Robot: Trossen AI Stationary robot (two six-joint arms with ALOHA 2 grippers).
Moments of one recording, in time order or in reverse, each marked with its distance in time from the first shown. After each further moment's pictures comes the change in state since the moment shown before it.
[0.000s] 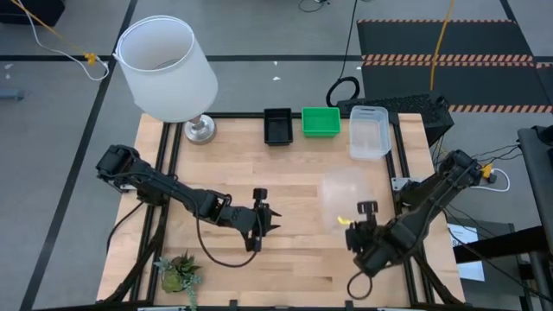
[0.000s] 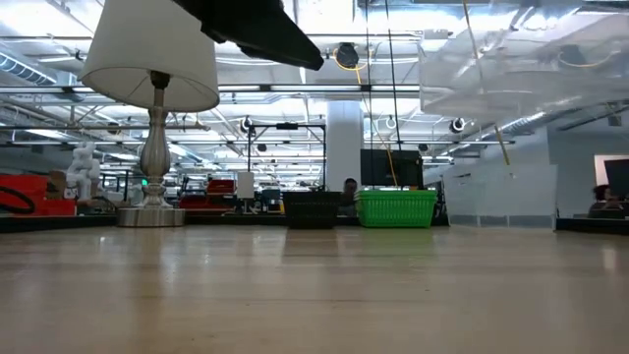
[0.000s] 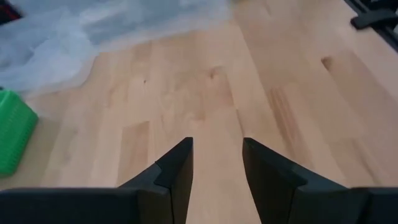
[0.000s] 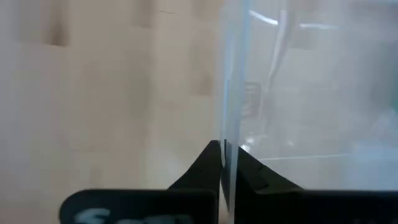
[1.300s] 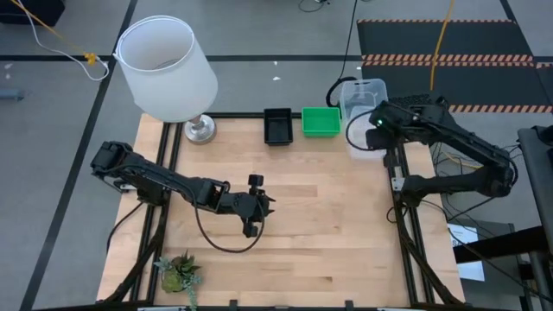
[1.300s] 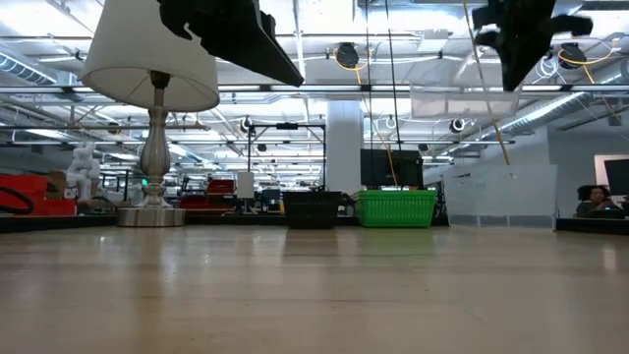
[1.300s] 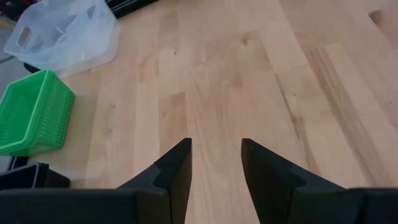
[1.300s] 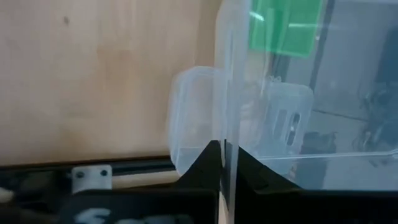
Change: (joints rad) left arm 0.086 -0.070 0.006 -0.176 0.000 0.087; right arm -1.225 -0.469 -0.139 0.019 -0.022 -1.292
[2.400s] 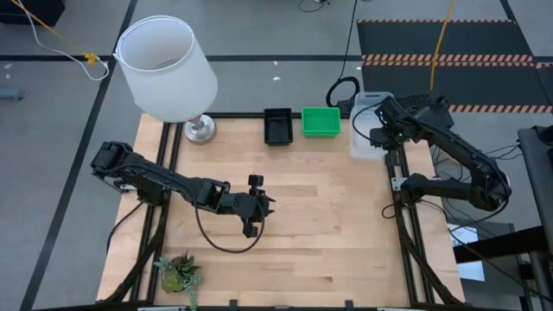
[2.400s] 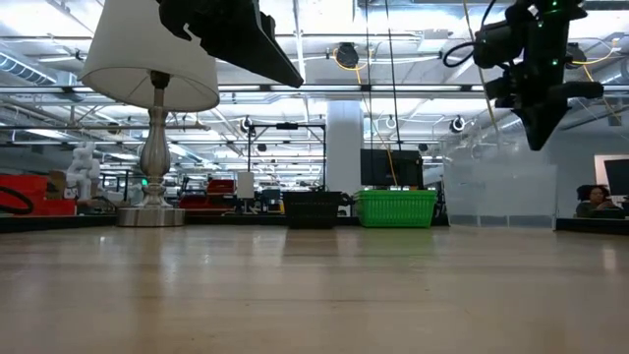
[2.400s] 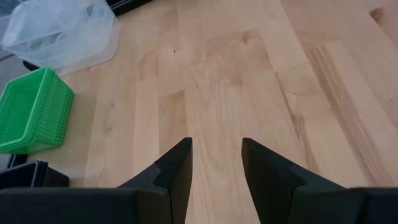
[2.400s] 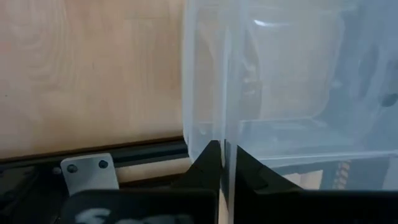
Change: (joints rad) left arm 0.000 0.001 0.000 -0.002 0.000 -0.005; right arm -0.428 -0.024 -0.344 0.216 -0.131 -0.230
